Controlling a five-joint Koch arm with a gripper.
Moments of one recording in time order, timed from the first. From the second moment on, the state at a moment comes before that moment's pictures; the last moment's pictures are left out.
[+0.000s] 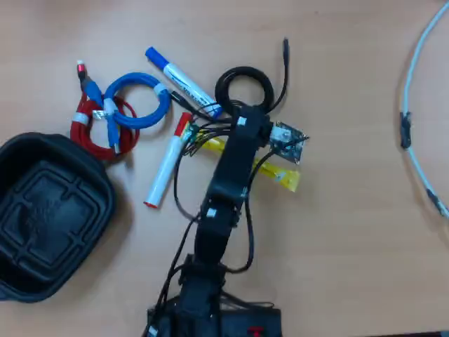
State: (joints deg) arm 107.3 64.9 64.0 91.6 10.3
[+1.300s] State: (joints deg) arm 45.4 87.1 58.6 88.0 11.8
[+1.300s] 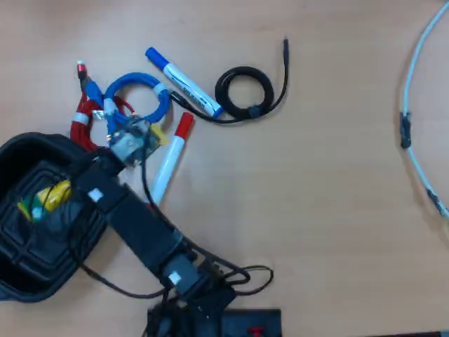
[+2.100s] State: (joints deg) arm 23.5 74.5 58.6 66.1 20.3
